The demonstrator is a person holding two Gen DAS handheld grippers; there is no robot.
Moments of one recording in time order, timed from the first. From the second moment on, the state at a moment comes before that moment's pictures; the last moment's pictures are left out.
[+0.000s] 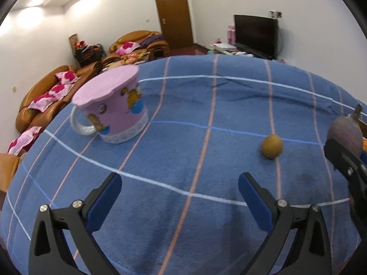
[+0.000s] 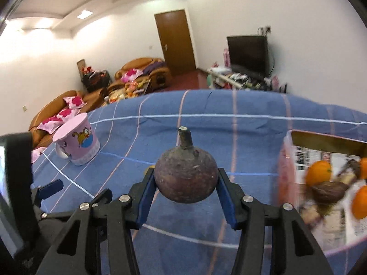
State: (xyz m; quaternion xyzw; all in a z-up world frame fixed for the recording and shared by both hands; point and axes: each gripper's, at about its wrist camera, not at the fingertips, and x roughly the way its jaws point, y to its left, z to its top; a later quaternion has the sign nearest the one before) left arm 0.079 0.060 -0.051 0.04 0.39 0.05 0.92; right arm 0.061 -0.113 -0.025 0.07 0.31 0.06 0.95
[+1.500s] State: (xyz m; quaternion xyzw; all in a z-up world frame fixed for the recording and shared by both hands) left arm 0.120 0.027 -0.053 0.05 0.43 -0.21 0.88; right arm 0.039 -0.149 -0.027 0.11 0.32 0.03 0.94
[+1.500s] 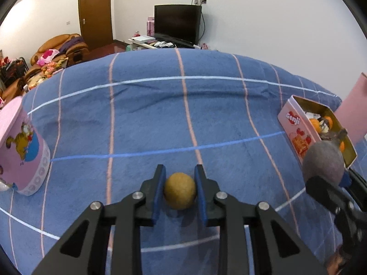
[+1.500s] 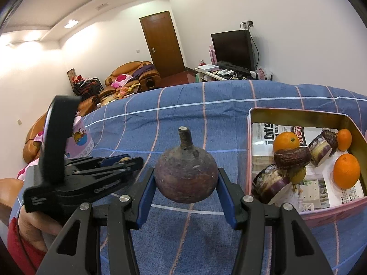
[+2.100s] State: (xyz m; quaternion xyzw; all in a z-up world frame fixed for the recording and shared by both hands) left arm 0.091 0.019 -0.045 0.10 0.39 -0.16 0.90; right arm 0.033 -0.136 -0.024 0.09 0.31 0.03 0.95
